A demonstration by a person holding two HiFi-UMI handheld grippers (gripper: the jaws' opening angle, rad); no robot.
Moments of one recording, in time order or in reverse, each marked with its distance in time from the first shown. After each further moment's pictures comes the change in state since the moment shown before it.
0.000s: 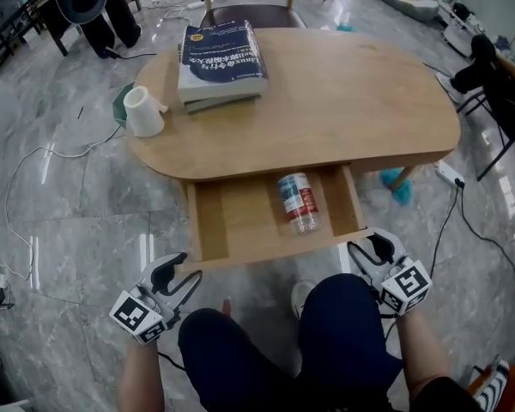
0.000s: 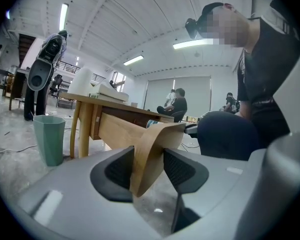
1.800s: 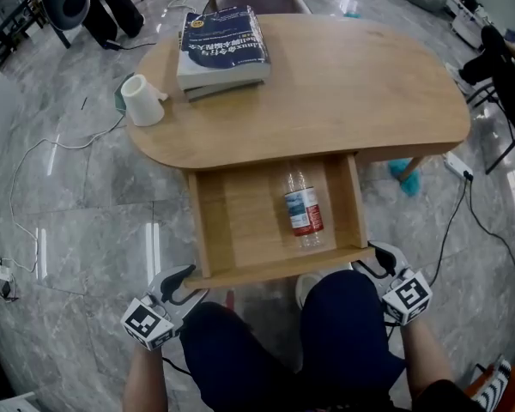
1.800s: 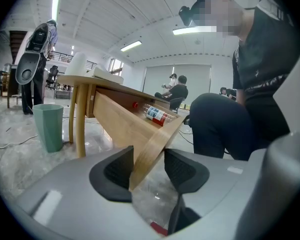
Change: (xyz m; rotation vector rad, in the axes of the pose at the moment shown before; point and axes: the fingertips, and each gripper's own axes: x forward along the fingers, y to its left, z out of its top) left arm -0.013 -0.029 -0.062 0.020 0.153 -0.037; right arm -0.016 0.028 -0.050 -0.009 0.087 0.079
